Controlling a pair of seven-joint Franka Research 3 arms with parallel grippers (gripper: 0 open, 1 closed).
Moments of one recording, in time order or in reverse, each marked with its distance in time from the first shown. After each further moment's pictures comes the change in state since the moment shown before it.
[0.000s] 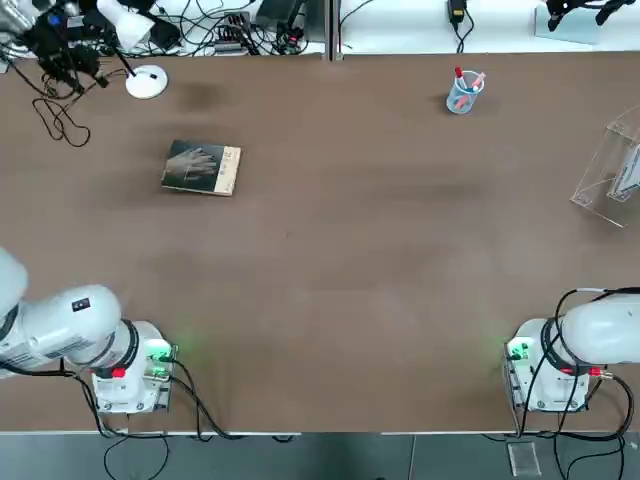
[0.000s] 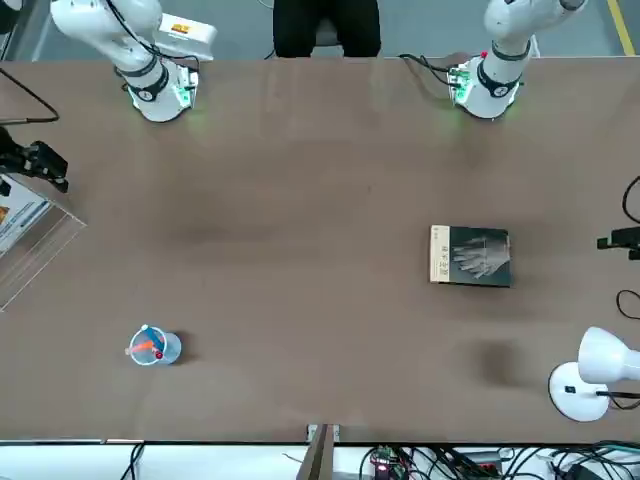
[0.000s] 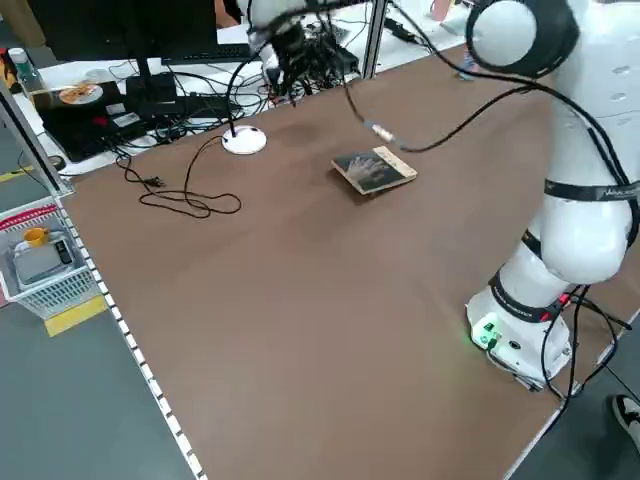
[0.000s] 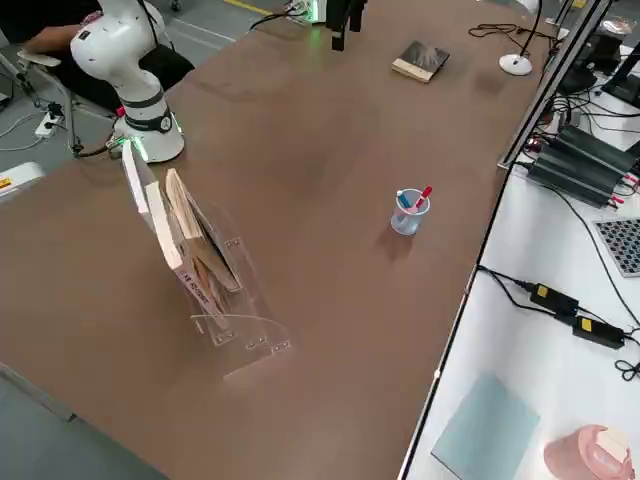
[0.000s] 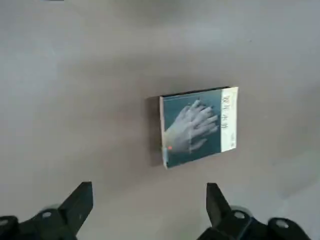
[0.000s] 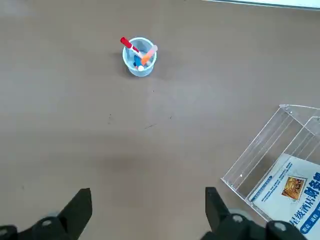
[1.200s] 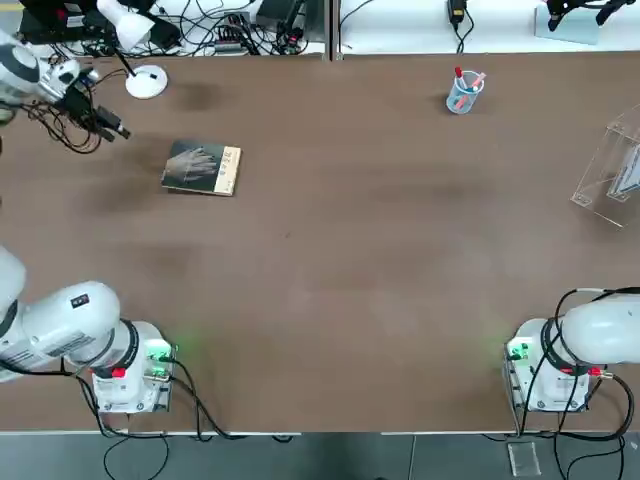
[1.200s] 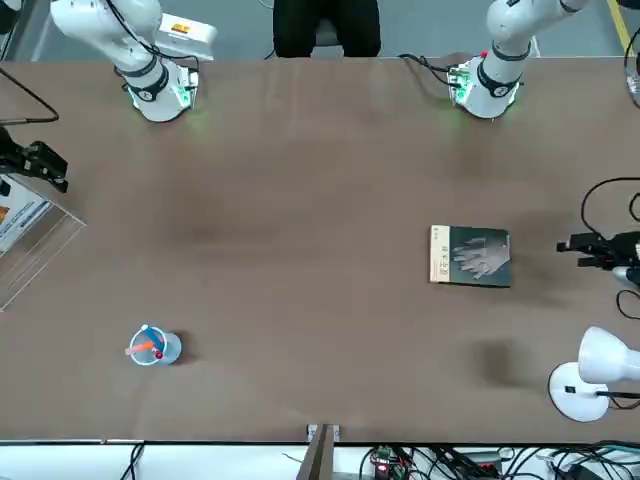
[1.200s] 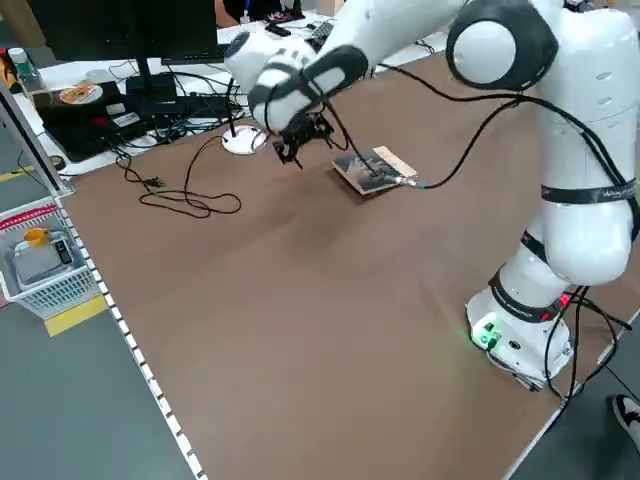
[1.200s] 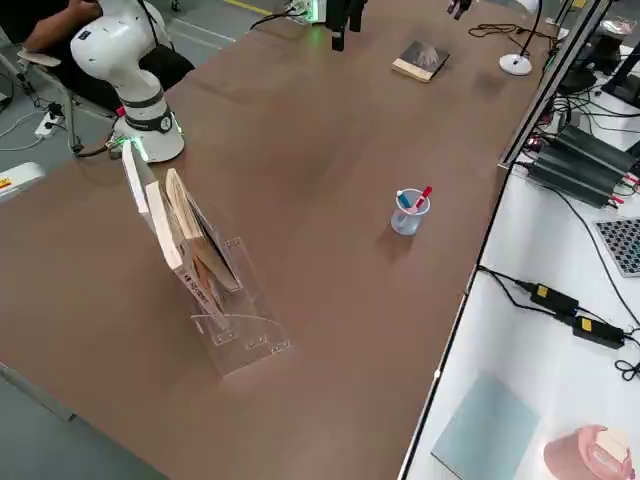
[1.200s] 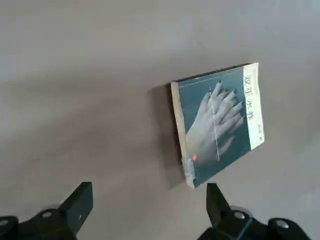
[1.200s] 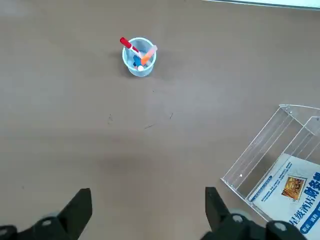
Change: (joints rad) left arm 0.084 0.086 0.000 -0.293 -0.188 0.265 0.360; right arm 0.000 0.000 -0.001 0.000 0.000 0.000 0.000
